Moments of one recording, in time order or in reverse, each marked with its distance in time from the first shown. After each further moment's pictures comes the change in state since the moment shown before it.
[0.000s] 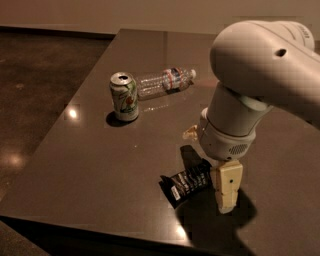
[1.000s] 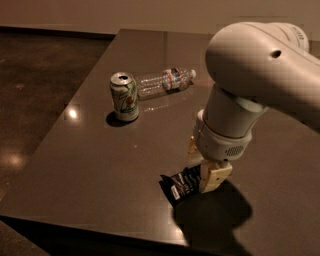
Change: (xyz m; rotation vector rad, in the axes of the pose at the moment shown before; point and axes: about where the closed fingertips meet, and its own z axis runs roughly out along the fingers) arm -0.008 0.001 0.004 -0.013 -0.008 -0.010
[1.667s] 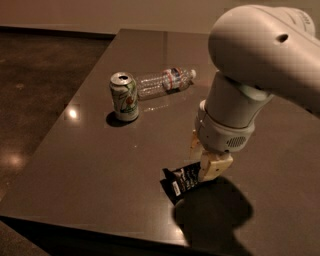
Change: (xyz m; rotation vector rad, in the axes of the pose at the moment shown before) arm 0.000 -0.006 -0.017 0.012 -0.004 0.032
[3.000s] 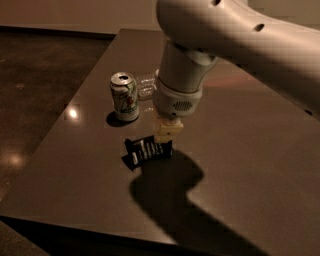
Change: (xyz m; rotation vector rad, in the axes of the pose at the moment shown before) arm -0.065 -0.090 -0.011 0.063 -0.069 0.047
